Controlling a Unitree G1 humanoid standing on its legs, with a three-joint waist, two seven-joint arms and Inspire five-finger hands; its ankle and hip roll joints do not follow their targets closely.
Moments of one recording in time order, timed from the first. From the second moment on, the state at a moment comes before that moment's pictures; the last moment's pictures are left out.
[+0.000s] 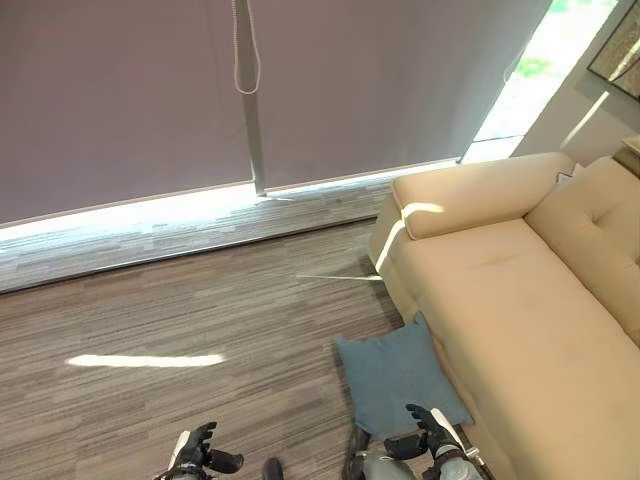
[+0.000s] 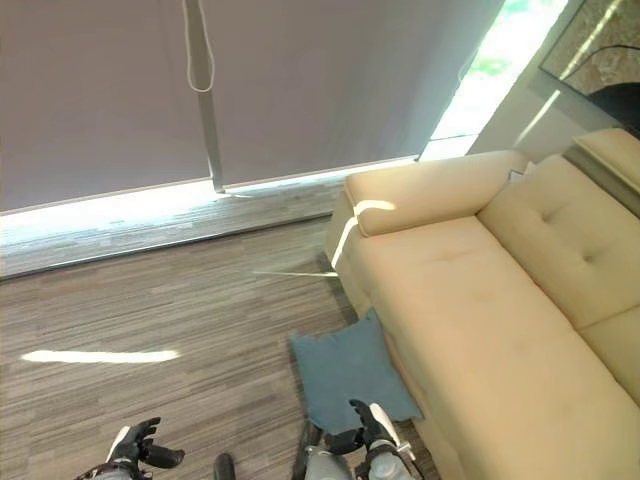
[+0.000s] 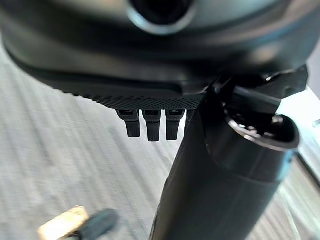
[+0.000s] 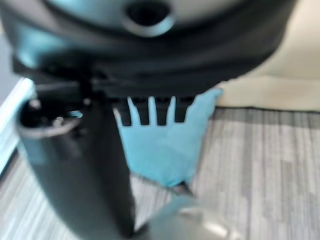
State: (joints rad) left arm -0.01 0.30 -0.18 1.13 -0.08 -0.13 0.18; right arm -0.04 -0.23 0.31 1.04 -0.18 -0.07 -0.20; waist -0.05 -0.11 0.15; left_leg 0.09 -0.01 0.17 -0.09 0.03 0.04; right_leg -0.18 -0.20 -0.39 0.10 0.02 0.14
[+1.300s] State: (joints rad) left arm 0.04 0.32 -0.18 1.13 -0.08 -0.12 0.16; right arm -0.03 -0.25 0.34 1.01 -0.19 -0.08 -0.20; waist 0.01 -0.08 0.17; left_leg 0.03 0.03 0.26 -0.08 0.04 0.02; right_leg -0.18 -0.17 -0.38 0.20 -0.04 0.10
